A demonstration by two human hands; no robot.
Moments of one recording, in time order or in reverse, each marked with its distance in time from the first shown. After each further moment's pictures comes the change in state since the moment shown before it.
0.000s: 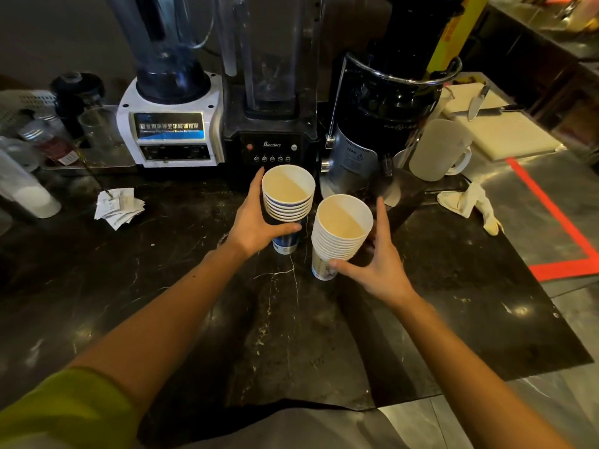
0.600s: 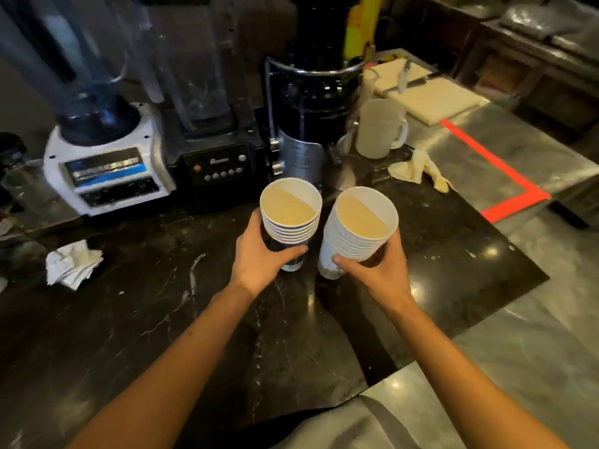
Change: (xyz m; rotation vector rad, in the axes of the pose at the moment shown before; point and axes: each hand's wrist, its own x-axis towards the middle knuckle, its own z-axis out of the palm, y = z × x) left_hand -0.043 0.051 0.044 -0.059 -0.136 0.071; right_hand -0.059 0.005 -0.007 0.250 0.513 0.093
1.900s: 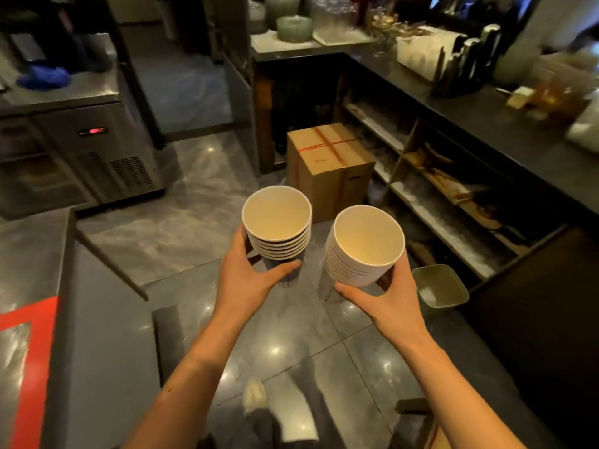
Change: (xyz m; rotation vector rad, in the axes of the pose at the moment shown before) left_hand -0.119 0.313 0.678 -0.199 -1.356 0.548; right_hand -0.192 0.074 -0.534 -0.282 1.473 0.337
